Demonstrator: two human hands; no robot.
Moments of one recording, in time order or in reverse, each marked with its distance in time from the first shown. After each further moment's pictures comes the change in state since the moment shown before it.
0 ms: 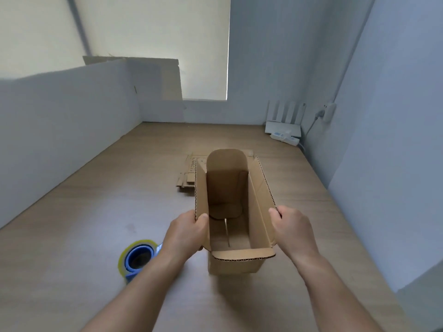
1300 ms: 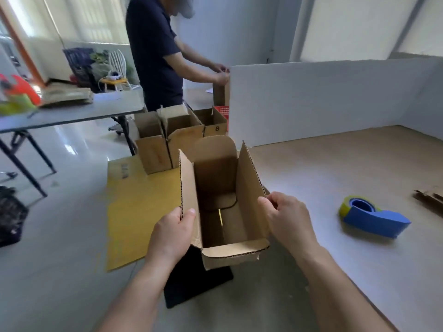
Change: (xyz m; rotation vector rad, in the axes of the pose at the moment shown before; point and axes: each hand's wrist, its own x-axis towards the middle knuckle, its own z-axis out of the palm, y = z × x) left_hand -0.498 -0.185 -0.141 -0.034 1.140 -0.631; right_hand -0.388 -0.198 0.059 0.368 -0.742 -0.897
